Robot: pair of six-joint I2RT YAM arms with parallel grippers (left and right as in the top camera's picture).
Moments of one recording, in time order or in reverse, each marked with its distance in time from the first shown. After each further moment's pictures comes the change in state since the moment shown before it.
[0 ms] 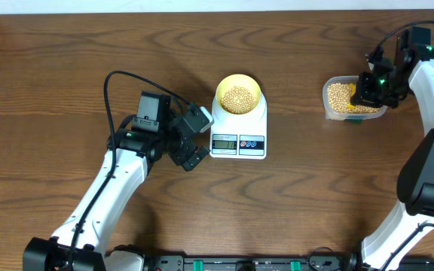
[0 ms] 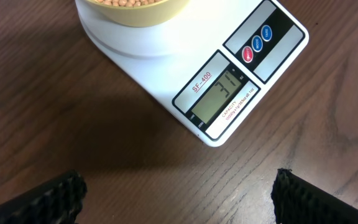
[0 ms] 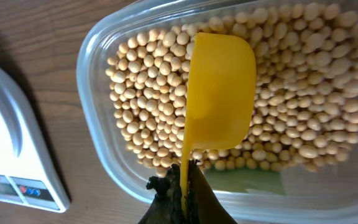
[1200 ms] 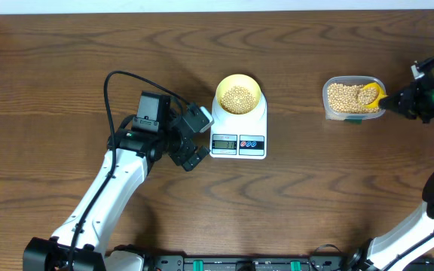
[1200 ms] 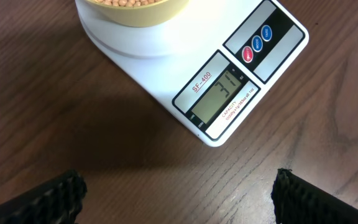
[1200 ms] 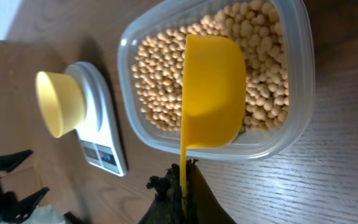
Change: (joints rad) left arm 0.000 0.000 0.000 0.000 0.000 0.000; right arm -0.318 0.002 -0.011 -0.117 -0.429 -0.244
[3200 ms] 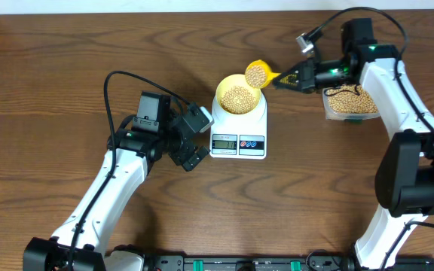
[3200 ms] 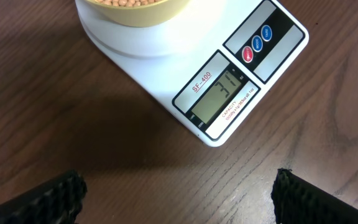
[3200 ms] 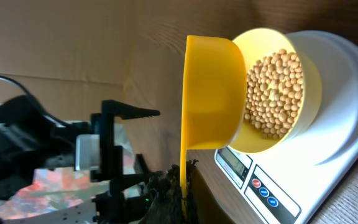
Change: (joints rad) left arm 0.000 0.000 0.000 0.000 0.000 0.000; right arm 0.586 0.000 -0.004 0.317 -0.367 0.281
